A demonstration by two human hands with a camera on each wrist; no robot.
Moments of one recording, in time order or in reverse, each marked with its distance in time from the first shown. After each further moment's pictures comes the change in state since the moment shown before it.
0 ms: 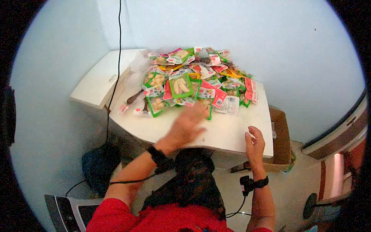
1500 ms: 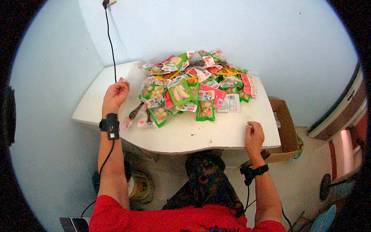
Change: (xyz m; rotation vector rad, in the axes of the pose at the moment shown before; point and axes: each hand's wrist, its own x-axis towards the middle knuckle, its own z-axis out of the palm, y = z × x) left_hand 0.033 -0.181 -0.216 -1.697 0.890 -1.063; right_hand 0.000 0.007 0.042 -0.264 0.250 -0.124
